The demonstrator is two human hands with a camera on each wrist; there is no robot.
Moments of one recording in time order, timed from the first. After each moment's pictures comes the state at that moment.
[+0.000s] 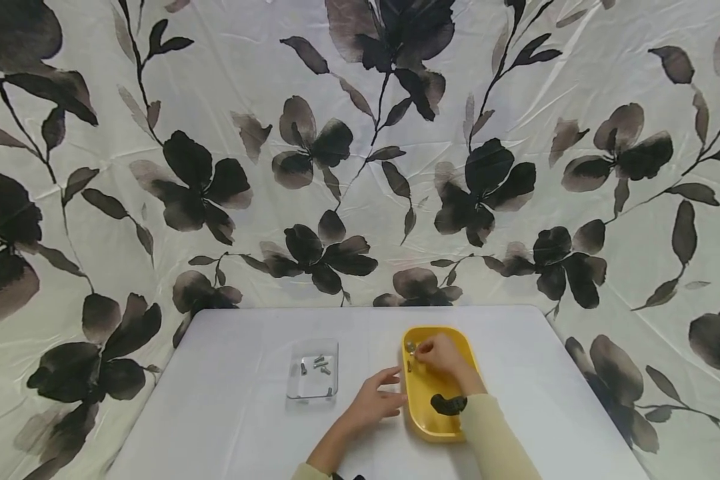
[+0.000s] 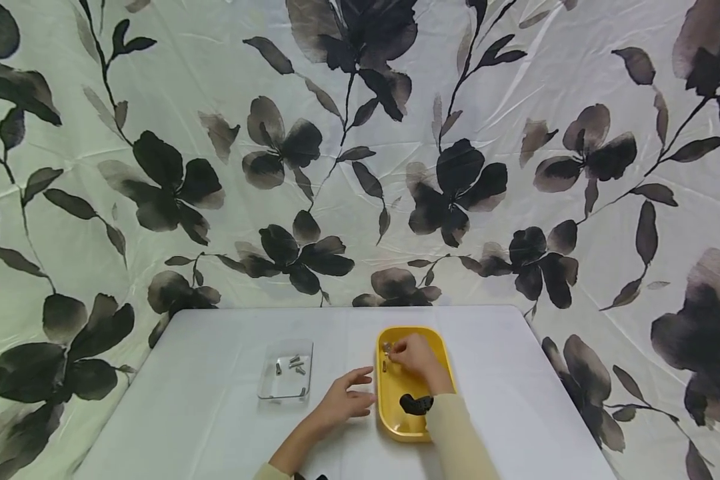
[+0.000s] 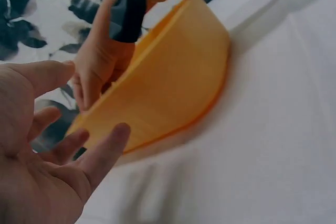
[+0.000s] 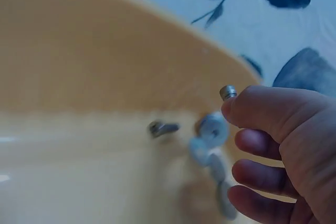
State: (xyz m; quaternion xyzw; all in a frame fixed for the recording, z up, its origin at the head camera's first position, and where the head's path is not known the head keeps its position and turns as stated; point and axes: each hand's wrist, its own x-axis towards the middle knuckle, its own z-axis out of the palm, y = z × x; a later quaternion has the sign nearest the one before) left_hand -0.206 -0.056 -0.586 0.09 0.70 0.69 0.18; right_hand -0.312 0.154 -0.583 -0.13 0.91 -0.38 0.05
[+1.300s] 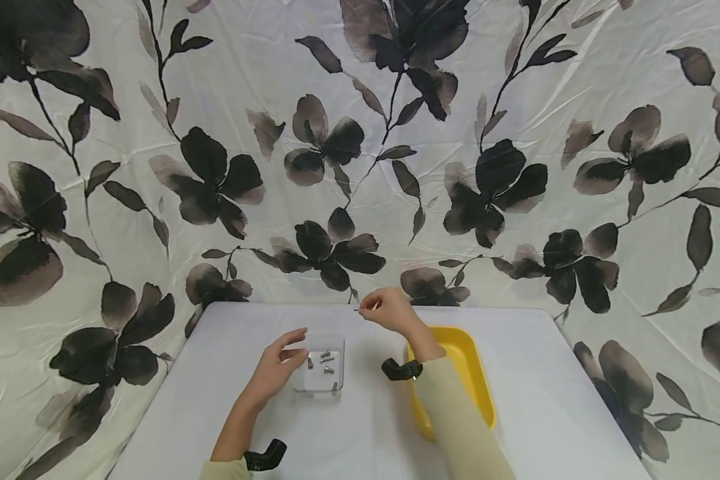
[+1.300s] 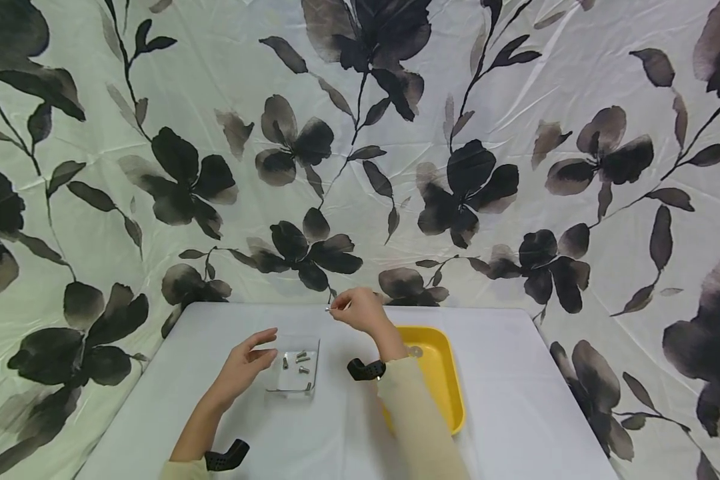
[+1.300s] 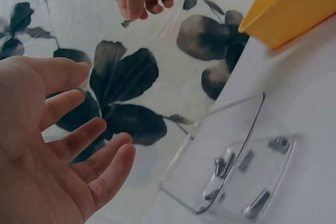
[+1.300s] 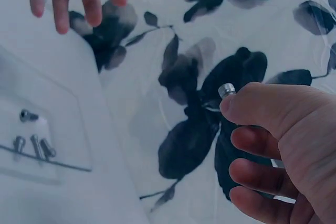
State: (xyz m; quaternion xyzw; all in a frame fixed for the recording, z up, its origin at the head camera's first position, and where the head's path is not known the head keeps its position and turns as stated) left_hand -0.202 -0.233 -0.520 0.05 0.81 0.58 -0.03; right_hand -0.326 0.036 -0.465 -0.30 0.87 -0.38 -0.03
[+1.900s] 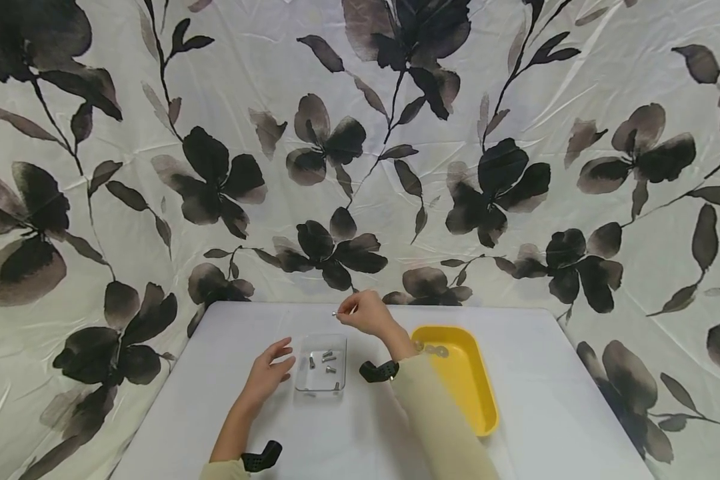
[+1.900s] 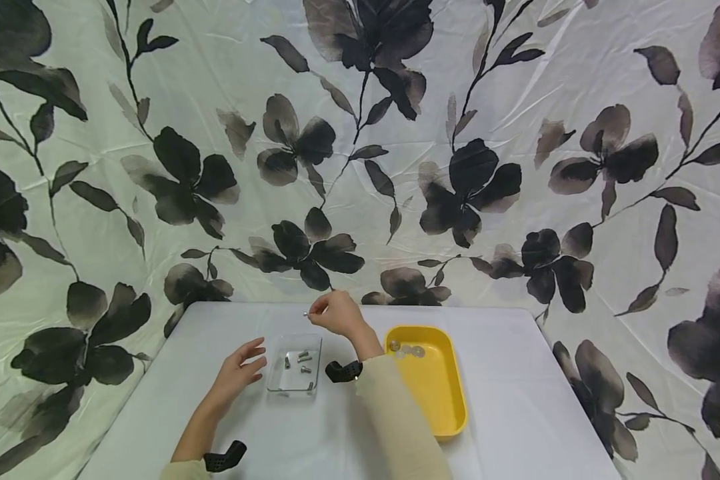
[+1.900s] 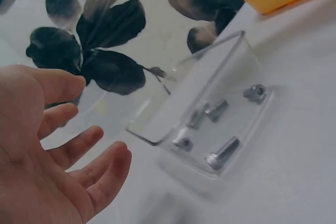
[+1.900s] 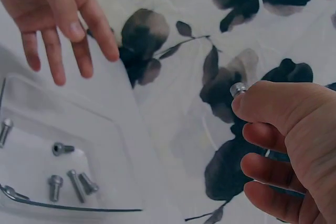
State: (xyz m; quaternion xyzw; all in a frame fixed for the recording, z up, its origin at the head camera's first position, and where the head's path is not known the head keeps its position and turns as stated) left_hand -0.215 -0.257 -0.561 -0.07 0.80 0.60 0.01; right_hand -0.326 -0.013 -0.476 -0.32 0.86 -0.39 -0.02
